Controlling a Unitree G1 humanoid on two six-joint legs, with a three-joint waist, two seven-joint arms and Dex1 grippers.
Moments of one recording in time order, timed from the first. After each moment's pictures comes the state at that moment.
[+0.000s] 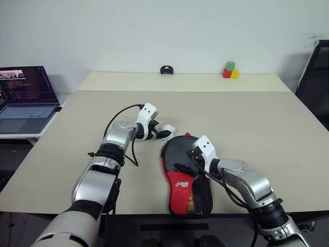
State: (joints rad) left arm -1.08 0.34 -0.13 1.08 -0.05 0.28 -0.84; right arm -0.43 -0.29 0.27 -0.19 0.29 0.82 0.52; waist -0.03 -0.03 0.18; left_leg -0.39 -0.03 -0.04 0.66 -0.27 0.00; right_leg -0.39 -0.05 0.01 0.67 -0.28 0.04
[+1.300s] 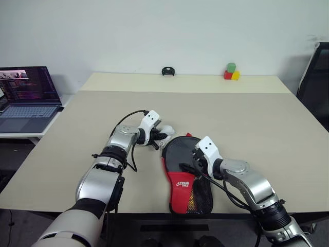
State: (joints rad) left arm -1.10 0.33 -0.11 1.18 0.06 0.11 -0.88; right arm -0.40 -0.33 0.30 -0.17 0.18 0.78 0.51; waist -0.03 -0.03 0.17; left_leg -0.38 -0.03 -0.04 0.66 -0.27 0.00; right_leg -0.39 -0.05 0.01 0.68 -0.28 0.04
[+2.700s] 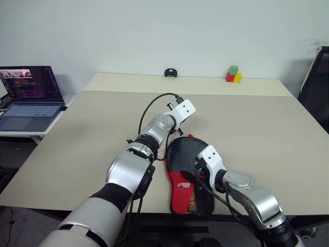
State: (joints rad) left arm -1.33 0.06 -0.16 1.40 0.37 -0.10 -0.34; right arm -0.24 -0.30 0.29 -0.37 0.18 0.86 0.41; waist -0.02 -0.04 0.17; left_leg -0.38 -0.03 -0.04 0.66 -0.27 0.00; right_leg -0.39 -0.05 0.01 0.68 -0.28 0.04
